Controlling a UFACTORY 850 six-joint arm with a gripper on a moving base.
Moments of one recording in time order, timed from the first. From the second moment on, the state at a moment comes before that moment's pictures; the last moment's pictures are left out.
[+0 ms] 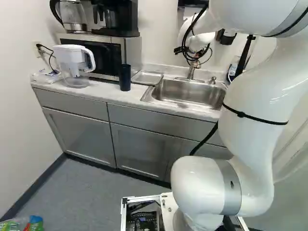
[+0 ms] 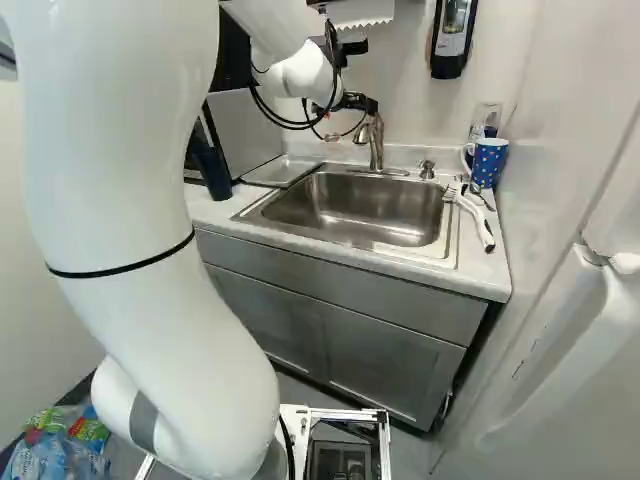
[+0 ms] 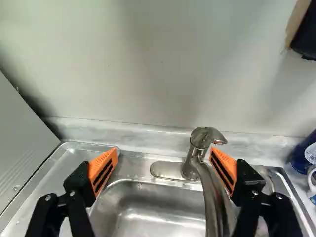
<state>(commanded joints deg) -13.0 -9.3 -71.1 0.0 7.1 0.0</state>
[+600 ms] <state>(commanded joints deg) -13.4 -11.5 -73.5 0.0 8.8 0.0</state>
